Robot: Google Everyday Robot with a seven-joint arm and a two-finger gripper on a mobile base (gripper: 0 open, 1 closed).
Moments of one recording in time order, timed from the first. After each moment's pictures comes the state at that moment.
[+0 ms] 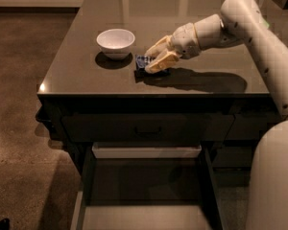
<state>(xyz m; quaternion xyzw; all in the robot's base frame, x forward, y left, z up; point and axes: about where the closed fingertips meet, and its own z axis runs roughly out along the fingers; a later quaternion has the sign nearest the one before) 0.692 -0.046 0.873 -0.63 0.58 0.29 0.43</state>
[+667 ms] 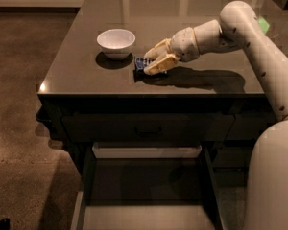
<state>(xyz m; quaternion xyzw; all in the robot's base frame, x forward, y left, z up) 0.693 -0.043 0.863 -0.61 0.58 0.32 0.44</state>
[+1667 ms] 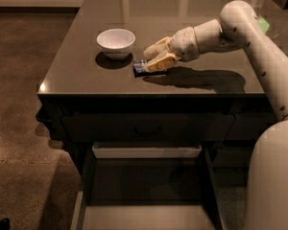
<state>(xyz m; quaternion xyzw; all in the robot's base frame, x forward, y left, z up) 0.693 -0.043 0.863 -0.61 0.58 0.32 0.44</state>
